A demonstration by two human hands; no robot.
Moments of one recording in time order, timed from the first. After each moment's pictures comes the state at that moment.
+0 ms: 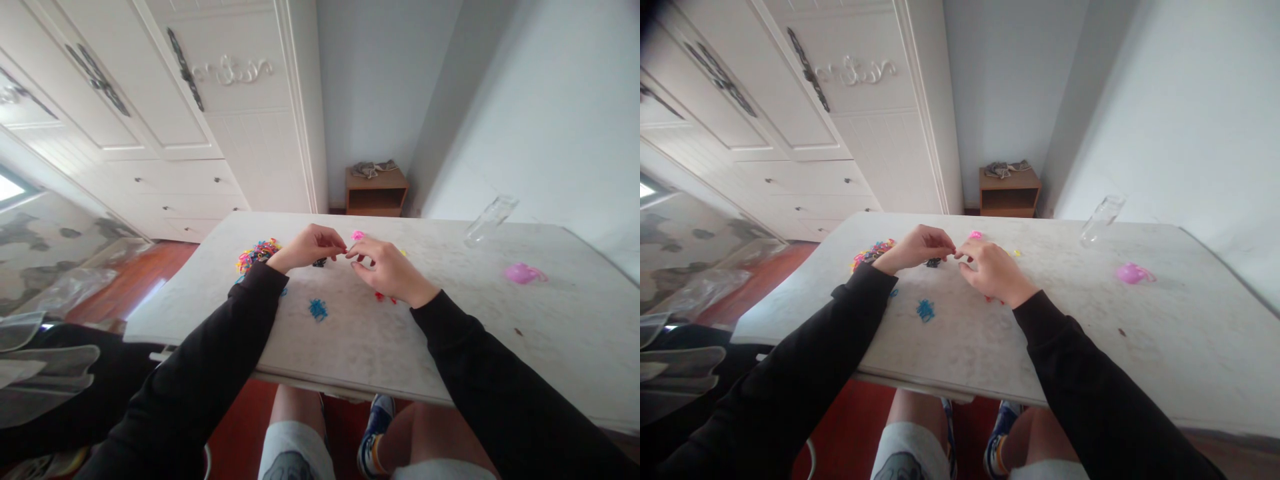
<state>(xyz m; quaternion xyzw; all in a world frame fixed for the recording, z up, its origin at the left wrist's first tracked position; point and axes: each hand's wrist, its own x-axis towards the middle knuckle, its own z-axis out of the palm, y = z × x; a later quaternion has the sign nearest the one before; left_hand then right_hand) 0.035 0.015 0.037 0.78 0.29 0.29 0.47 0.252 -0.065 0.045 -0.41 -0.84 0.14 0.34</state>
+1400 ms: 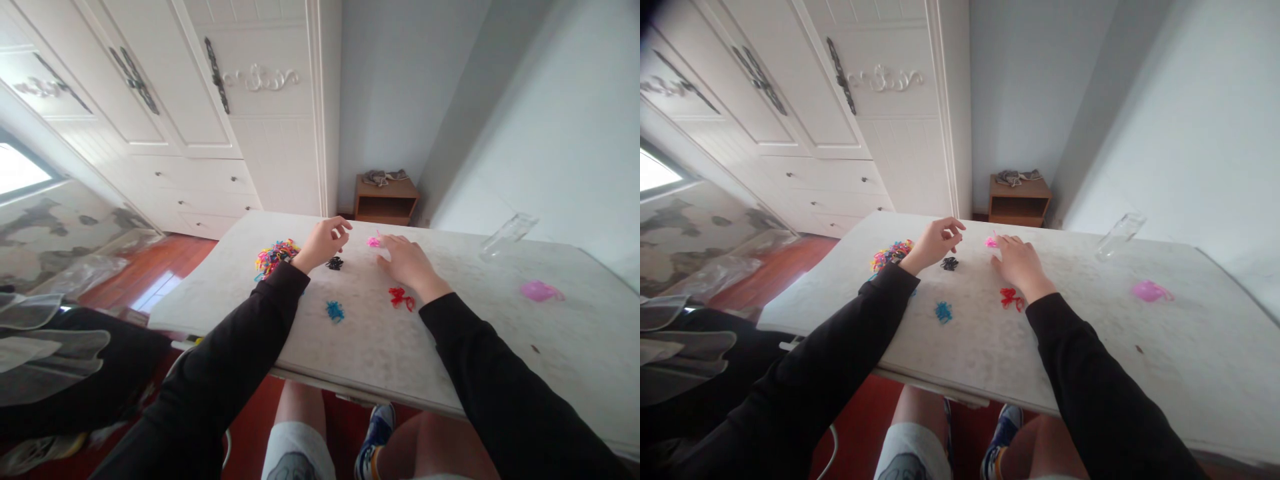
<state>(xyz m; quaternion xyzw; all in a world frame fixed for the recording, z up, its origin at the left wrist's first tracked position) 0.036 0.021 0.032 0.74 0.41 0.41 0.33 0.267 -0.020 0.022 -0.59 -0.80 -0.04 0.12</state>
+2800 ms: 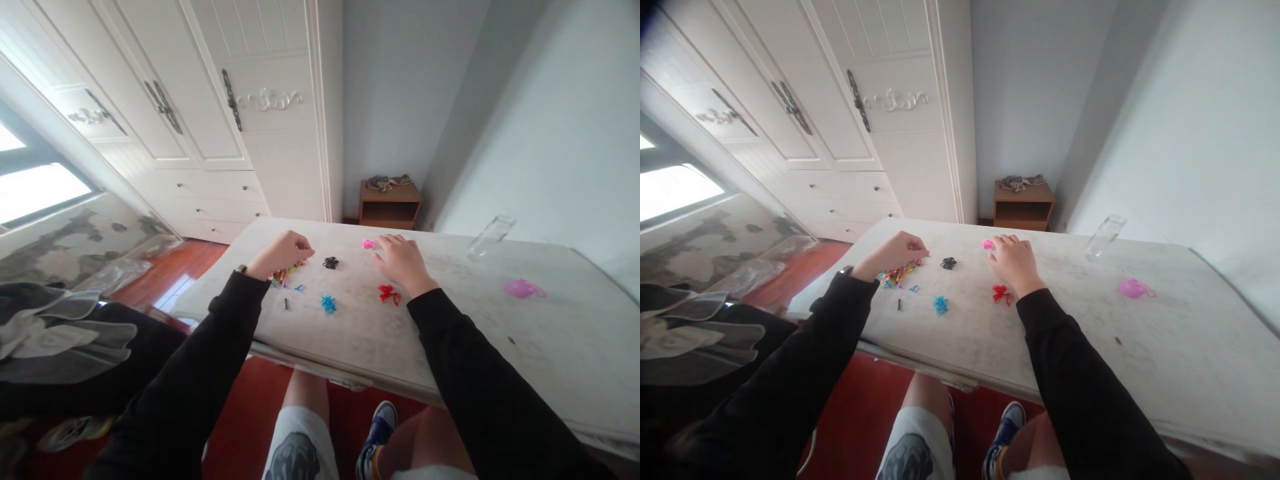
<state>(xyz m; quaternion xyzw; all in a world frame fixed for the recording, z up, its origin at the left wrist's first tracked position) -0.037 -0.018 0.062 0.76 0.52 0.26 0.29 0.271 -0.039 0.037 -0.58 -0.79 -0.07 0.18</state>
